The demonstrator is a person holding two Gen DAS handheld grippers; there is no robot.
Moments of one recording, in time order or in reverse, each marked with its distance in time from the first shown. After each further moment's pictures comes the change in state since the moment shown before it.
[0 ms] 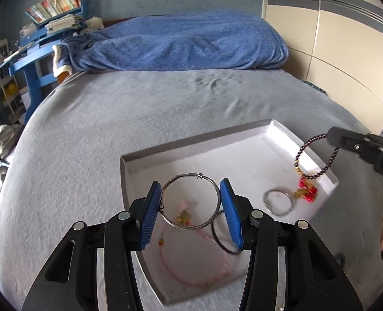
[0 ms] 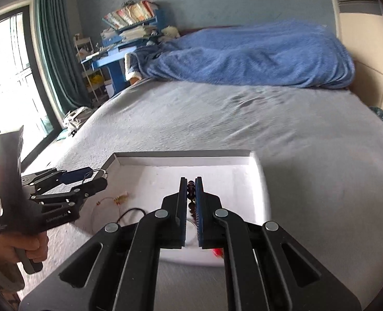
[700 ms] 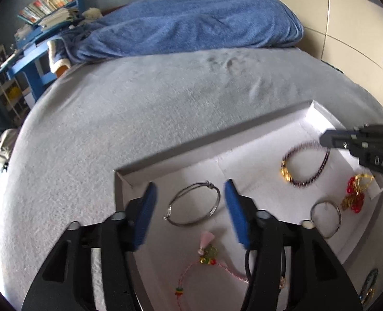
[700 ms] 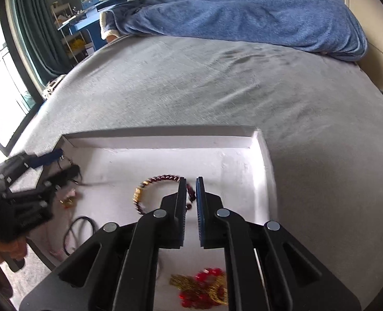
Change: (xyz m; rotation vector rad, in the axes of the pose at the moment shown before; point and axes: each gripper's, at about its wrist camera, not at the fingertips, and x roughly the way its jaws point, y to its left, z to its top) left arm 0.065 0.008 0.015 0.047 0.085 0.078; right arm 0.095 -0.037 0.010 0.001 0.231 -0.088
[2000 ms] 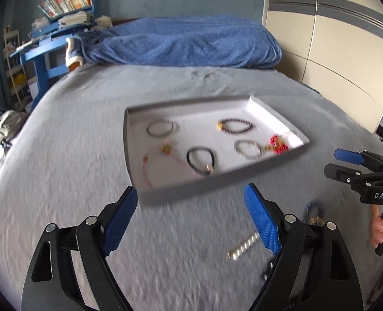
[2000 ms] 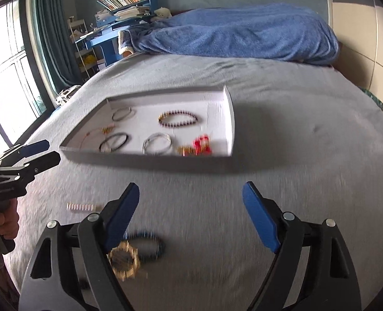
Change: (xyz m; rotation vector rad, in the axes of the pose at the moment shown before) left arm -0.129 -0.032 -0.118 -0.094 -0.103 -0.094; right arm -0.123 -0.007 -0.151 -0.004 -0.152 0.016
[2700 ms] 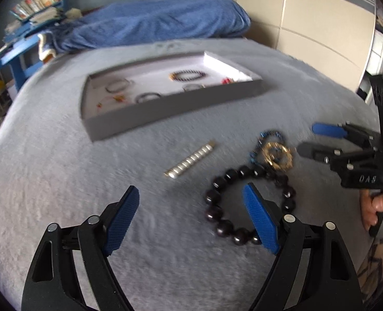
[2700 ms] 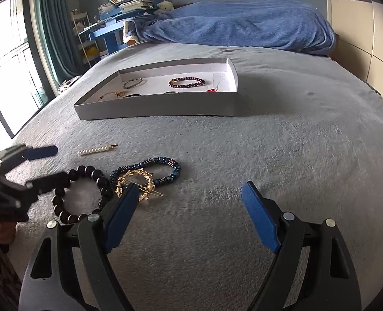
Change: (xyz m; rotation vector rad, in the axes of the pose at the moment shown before) left arm -0.016 -0.054 -0.065 0.125 0.129 -0.093; right arm -0.025 0.015 -0.068 -0.008 0.022 -0.002
